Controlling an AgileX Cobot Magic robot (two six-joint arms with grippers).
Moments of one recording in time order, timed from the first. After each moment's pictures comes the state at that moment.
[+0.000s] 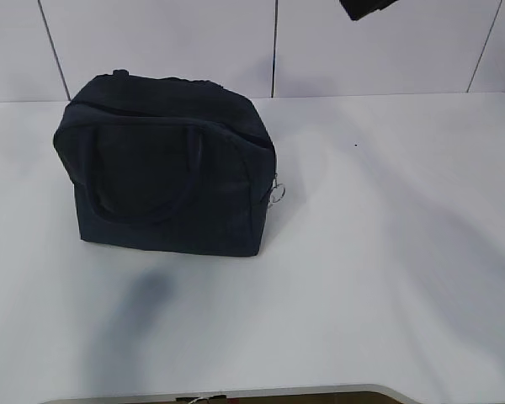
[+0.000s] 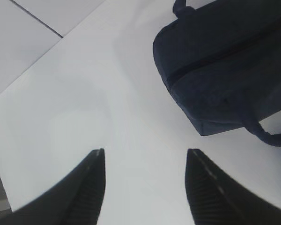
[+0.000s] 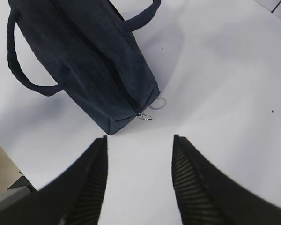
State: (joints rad) left arm -0.38 1.36 -1.45 0.17 1.05 0.27; right arm 0.27 1.65 -1.85 0.34 1.25 -0.54
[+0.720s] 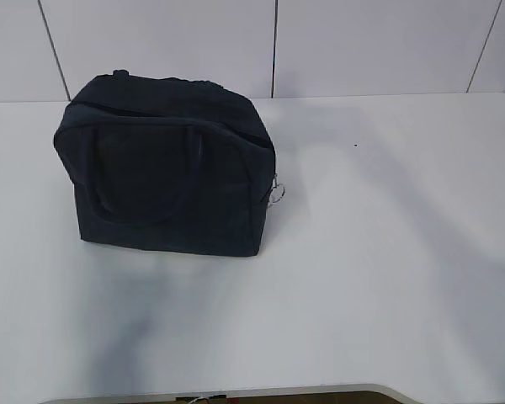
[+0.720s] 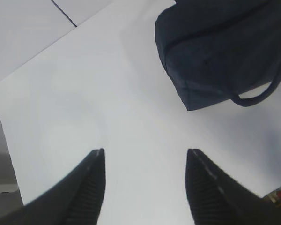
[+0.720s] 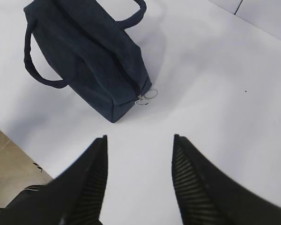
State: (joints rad) left arm -0.36 1.09 -1.43 0.13 1.23 0.25; right arm 0.27 1.37 -1.71 0.28 1.26 -0.41
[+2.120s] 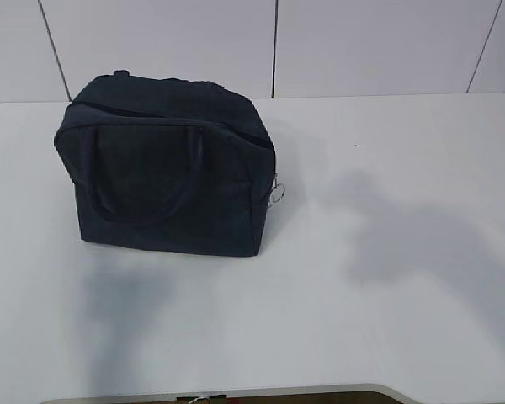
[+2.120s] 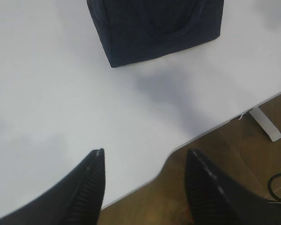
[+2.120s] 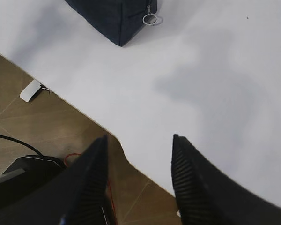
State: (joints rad) left arm -0.36 0.36 -0.73 -0.09 1.12 0.12; right arm 0.27 0.75 -1.09 0.21 1.26 -0.39
